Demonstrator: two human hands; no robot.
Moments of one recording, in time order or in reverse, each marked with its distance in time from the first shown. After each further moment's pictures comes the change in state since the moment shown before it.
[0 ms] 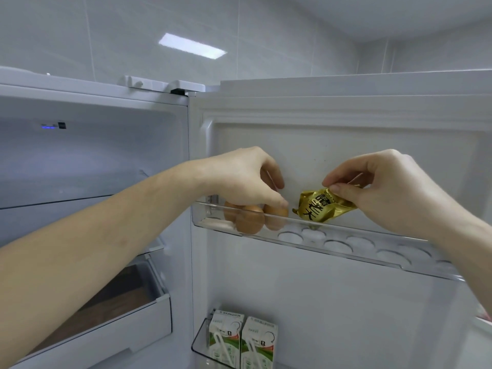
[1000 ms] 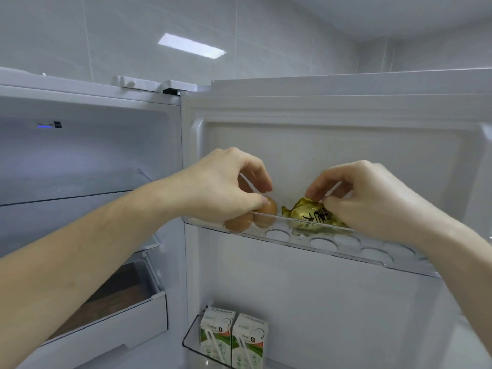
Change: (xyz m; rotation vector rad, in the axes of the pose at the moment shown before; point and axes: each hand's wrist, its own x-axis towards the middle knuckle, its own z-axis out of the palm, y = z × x) left_hand -0.039 0.010 0.013 -0.124 0.177 0.039; right_hand -0.012 -0.006 -0.003 0.011 -0.171 0.001
